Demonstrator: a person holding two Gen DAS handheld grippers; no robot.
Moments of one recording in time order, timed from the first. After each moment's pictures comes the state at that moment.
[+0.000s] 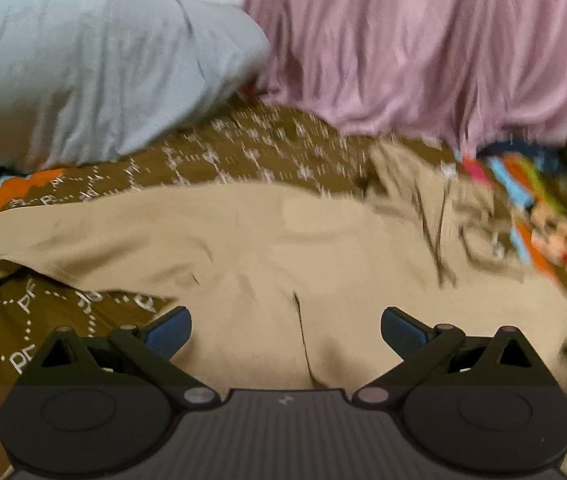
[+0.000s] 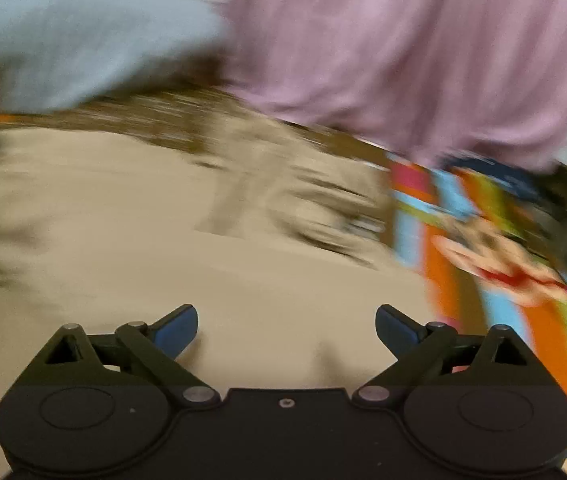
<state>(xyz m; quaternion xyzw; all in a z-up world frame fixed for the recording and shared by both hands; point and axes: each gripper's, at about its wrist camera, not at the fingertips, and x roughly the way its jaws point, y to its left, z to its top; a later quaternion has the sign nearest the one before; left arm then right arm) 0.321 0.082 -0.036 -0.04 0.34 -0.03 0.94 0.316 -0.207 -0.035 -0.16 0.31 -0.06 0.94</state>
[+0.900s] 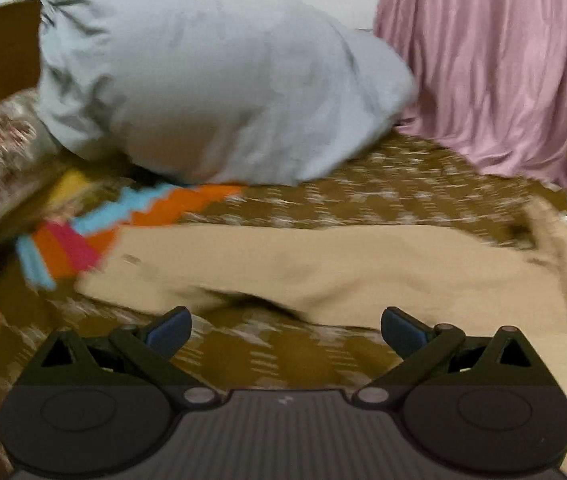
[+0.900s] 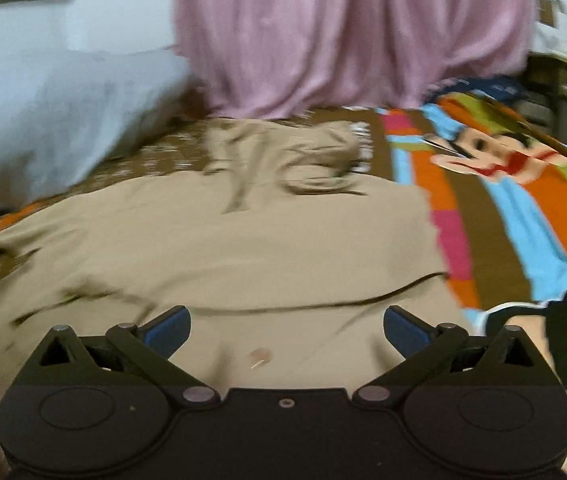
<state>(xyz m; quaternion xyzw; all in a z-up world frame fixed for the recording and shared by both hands) 0.282 0.257 0.011 -0.05 0.31 0.14 0.94 0.185 -0.238 -0.032 0.04 0.30 0.02 0.95</state>
